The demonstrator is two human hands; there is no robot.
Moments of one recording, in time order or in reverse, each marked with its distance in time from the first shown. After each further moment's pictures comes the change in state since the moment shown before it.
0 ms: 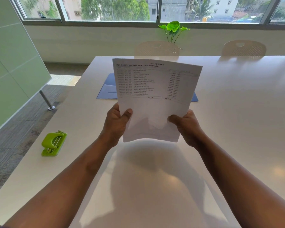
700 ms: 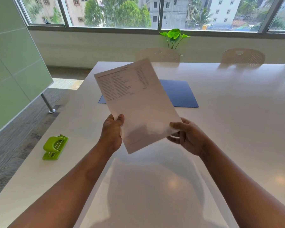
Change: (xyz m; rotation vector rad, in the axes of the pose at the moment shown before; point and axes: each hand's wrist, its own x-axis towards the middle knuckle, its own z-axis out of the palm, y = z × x) left_hand 0.007 -0.008 -0.005 -0.421 0.156 -0.260; right_hand 0.002 0.009 -0.018 0.328 -0.258 0.255
